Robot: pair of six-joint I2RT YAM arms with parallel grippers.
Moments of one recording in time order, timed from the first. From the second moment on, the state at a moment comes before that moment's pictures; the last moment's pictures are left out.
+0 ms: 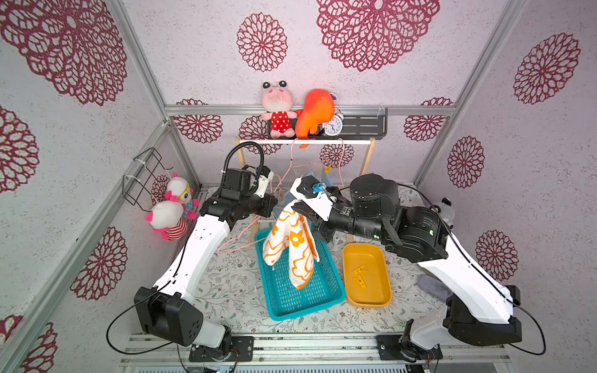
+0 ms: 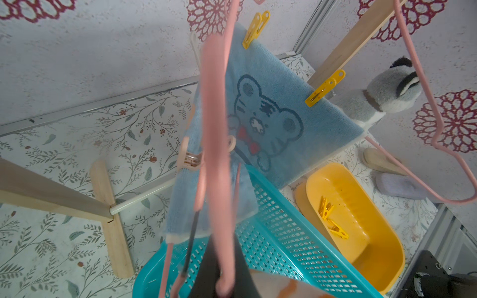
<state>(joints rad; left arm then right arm) -0.28 1.48 1.51 -0.70 0.33 -0.01 1.11 1.52 2.15 -0.91 0.05 -0.27</state>
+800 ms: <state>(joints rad) -0.28 1.48 1.51 -0.69 0.31 -0.02 1.05 1.29 1.31 -0.59 0.07 -0.09</state>
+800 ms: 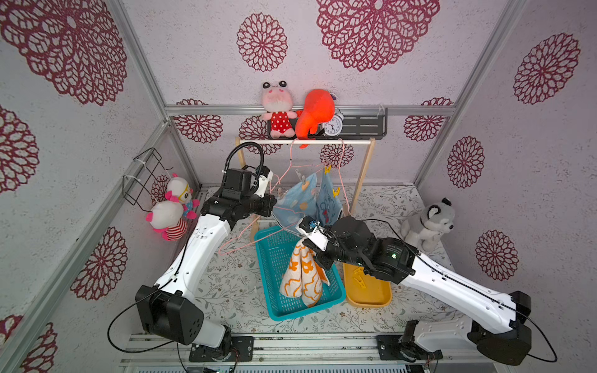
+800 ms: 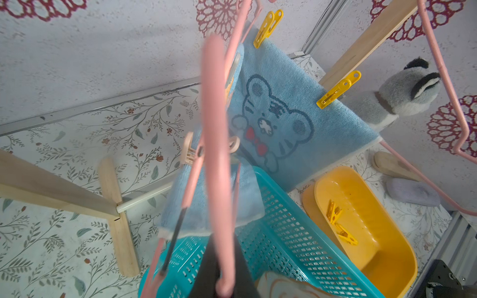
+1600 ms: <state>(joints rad) -0.27 1.43 1.51 -0.66 0.34 -0.04 0.96 1.69 1.00 -0.22 0.02 0.11</state>
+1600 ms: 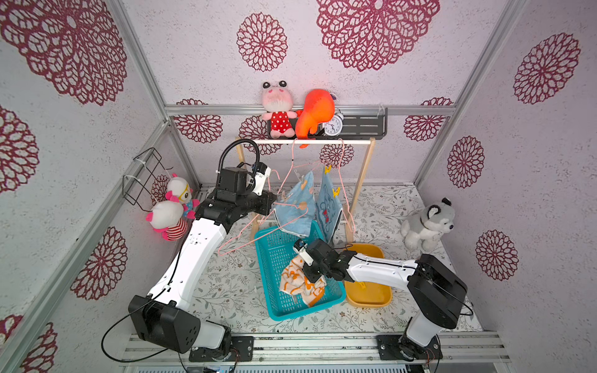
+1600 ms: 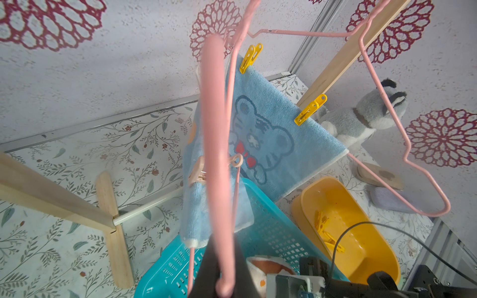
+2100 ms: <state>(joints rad) -0.27 1.43 1.51 -0.66 0.35 -0.03 0.96 1.84 1.09 -0.18 0.08 0.11</state>
